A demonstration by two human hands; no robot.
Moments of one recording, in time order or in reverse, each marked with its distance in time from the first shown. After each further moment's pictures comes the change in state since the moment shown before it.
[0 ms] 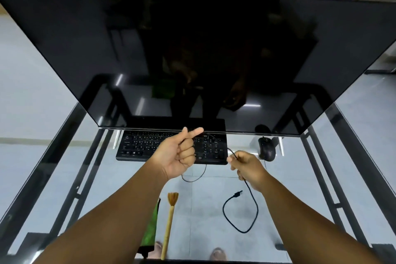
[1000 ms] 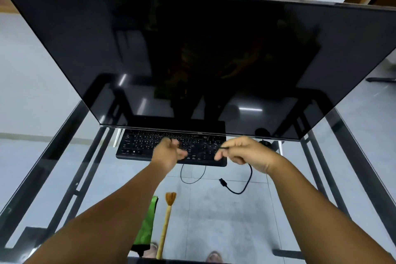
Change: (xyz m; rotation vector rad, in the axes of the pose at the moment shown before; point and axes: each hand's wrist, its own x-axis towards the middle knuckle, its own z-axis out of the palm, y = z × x) left_hand 0.015 -0.009 -0.026 0.597 0.562 0.242; right_hand -0.040 -0.106 -0.017 -0.201 -0.436 -0.225
